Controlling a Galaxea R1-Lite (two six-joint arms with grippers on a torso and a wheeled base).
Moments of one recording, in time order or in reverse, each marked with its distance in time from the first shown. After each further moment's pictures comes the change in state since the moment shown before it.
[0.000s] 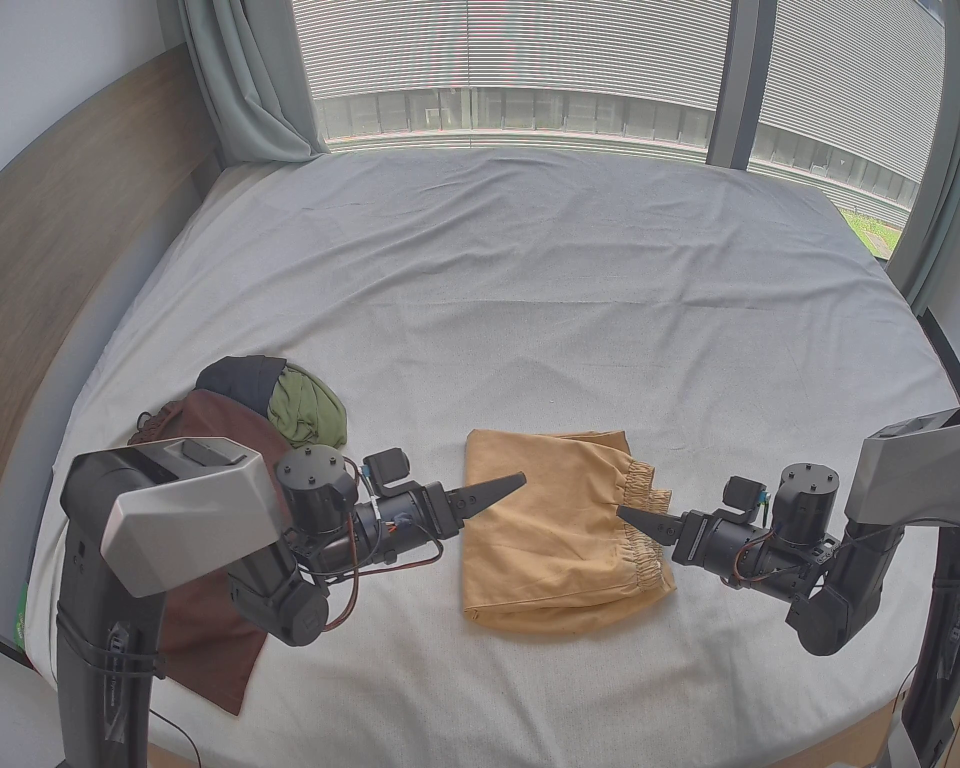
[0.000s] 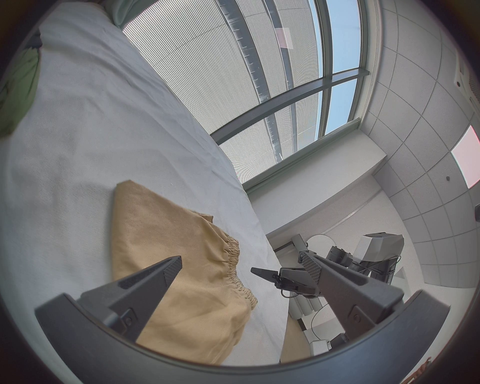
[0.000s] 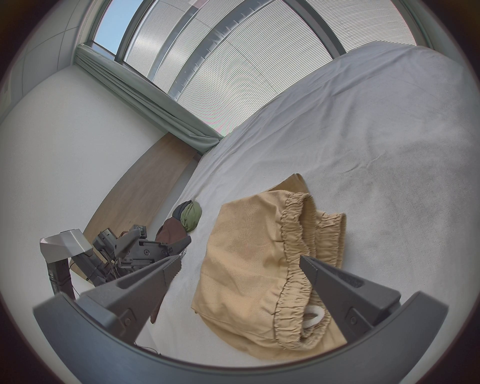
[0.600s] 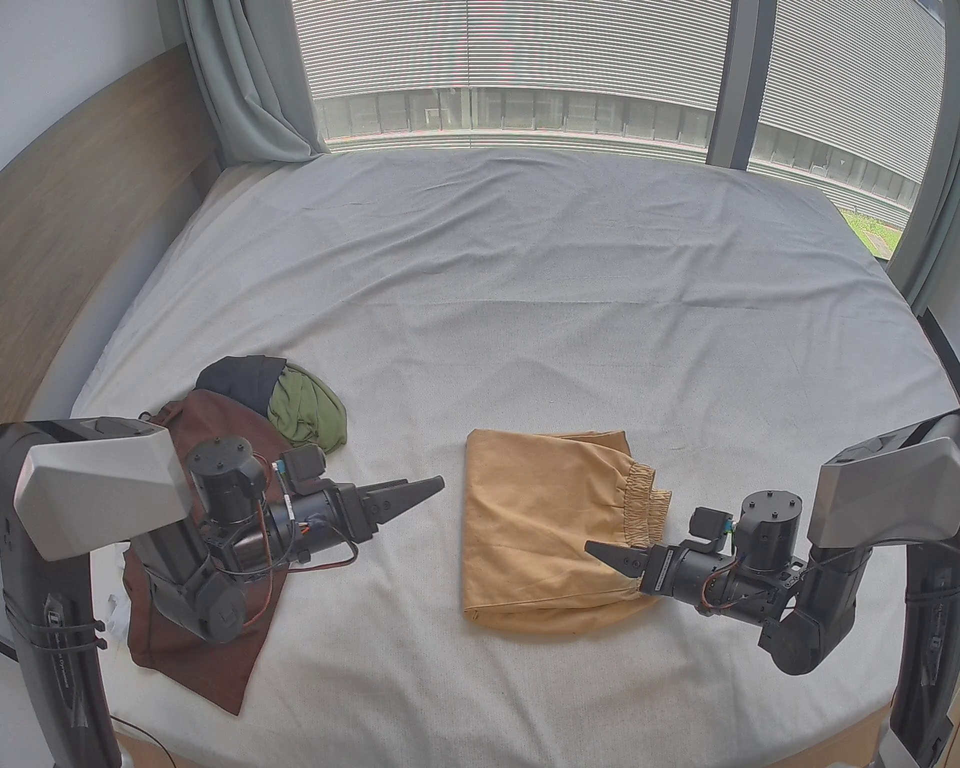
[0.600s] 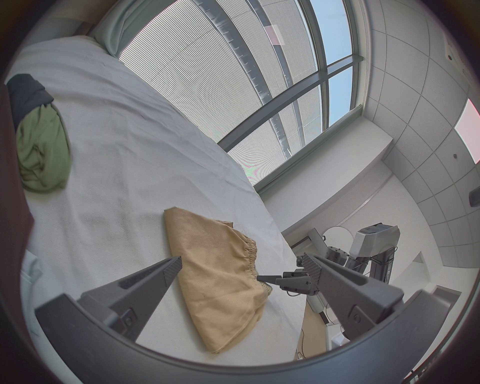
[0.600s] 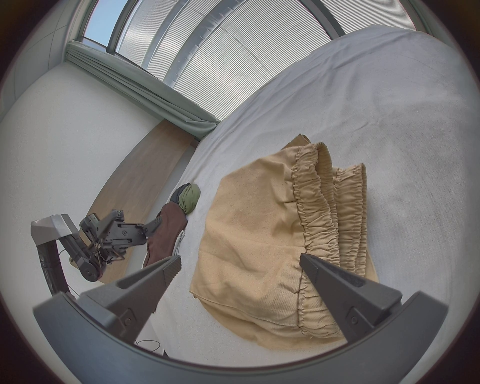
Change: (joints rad) left arm 0.162 -0.170 0.251 0.000 -0.087 0.163; right arm 0.086 0.095 -0.016 -0.002 -0.041 0.026
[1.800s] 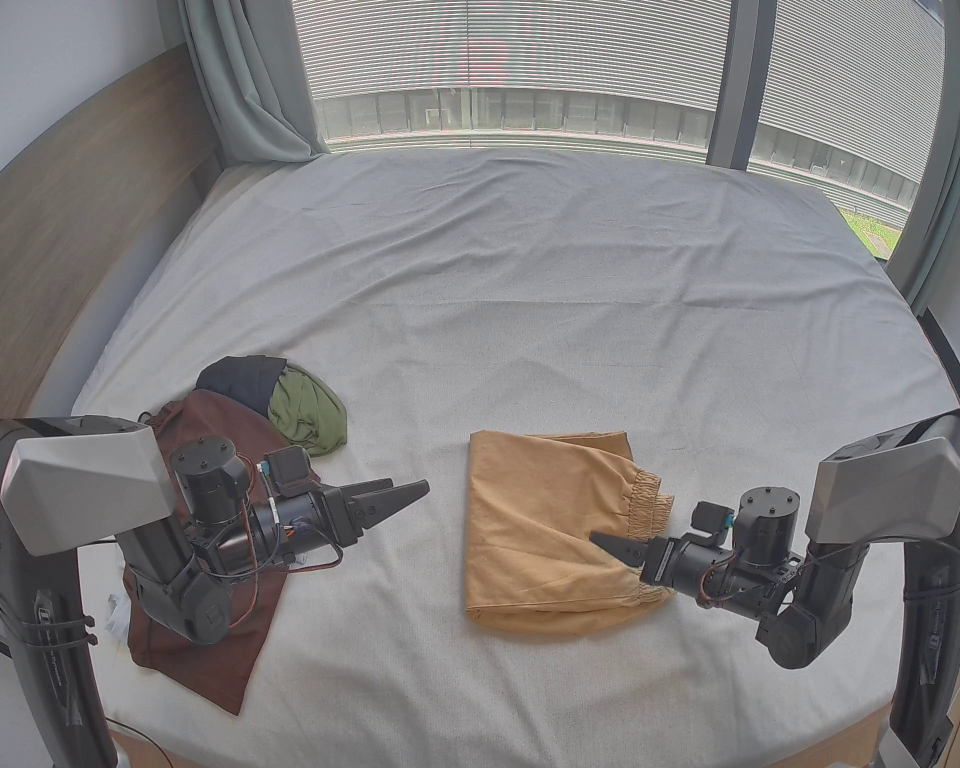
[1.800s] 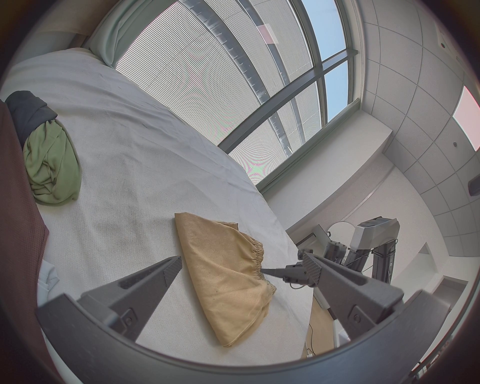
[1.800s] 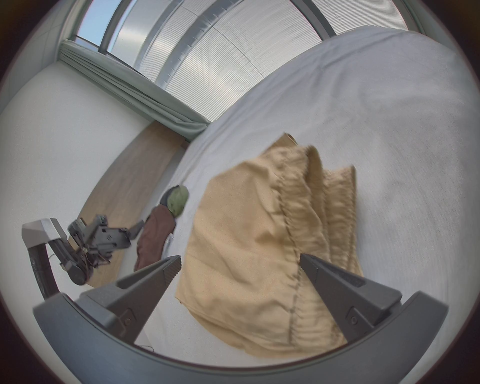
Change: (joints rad) left arm 0.033 -0.029 0.045 0.000 -0.013 0.065; right arm -0.015 0.016 -0.031 0.012 -0.041 0.002
